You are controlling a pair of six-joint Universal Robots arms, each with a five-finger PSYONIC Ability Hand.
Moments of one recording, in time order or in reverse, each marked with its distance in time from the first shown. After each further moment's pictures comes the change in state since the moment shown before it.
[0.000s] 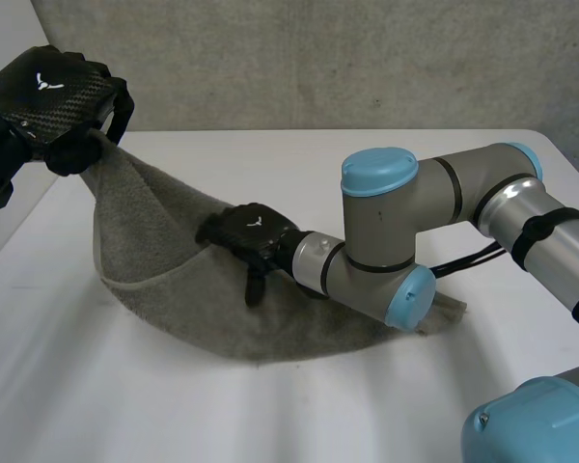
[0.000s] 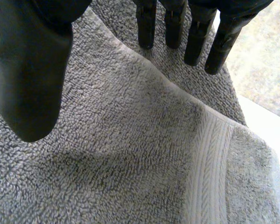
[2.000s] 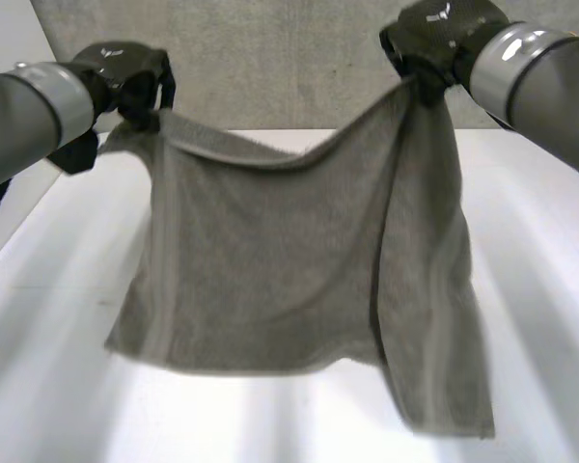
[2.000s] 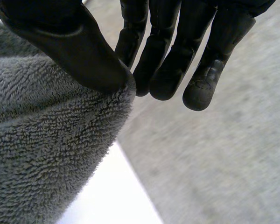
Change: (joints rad) left arm -0.260 -0.592 0.860 -0.428 -0.422 -0.296; right arm -0.263 -0.485 -0.042 0.253 0.324 -0.367; left_hand 0.007 0.001 0.001 0.001 0.005; right_hand 1.074 1.056 1.066 1.071 1.086
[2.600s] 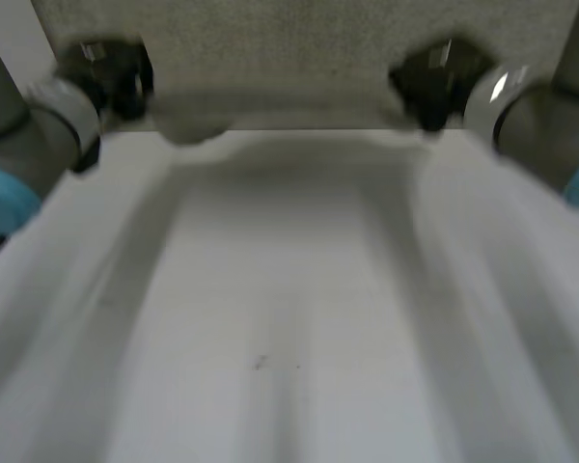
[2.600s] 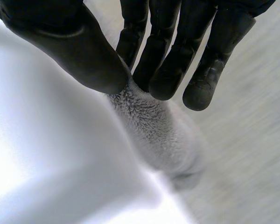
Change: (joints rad) left arm -0.010 0.062 -0.291 0.334 -0.161 -0.055; right arm -0.016 0.008 0.165 -0.031 0.039 0.014; left_hand 0.000 0.000 0.000 0.000 0.000; right_hand 0.003 0.000 0.000 0.000 0.000
